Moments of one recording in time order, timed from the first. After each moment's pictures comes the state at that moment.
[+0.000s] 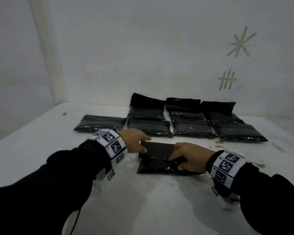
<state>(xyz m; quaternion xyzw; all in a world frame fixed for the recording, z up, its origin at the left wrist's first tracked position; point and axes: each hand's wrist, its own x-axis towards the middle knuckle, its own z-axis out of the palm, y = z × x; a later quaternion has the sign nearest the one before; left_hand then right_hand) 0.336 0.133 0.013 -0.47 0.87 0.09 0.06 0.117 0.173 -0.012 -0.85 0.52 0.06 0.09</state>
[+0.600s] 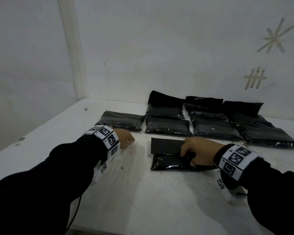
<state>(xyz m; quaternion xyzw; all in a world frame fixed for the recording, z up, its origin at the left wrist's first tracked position) 0.412 0.112 -0.004 -0.59 0.78 0.09 0.16 0.147 0.139 -0.013 -0.85 0.52 0.07 0.07</state>
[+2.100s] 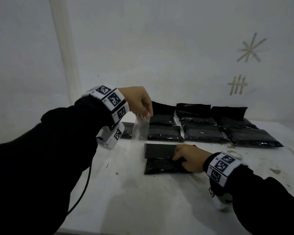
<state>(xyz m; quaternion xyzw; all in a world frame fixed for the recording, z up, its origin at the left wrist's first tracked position) 0.375 0.119 0.120 -0.45 0.87 0.19 -0.10 0.143 0.160 -0.019 -0.85 0.52 0.03 0.08</state>
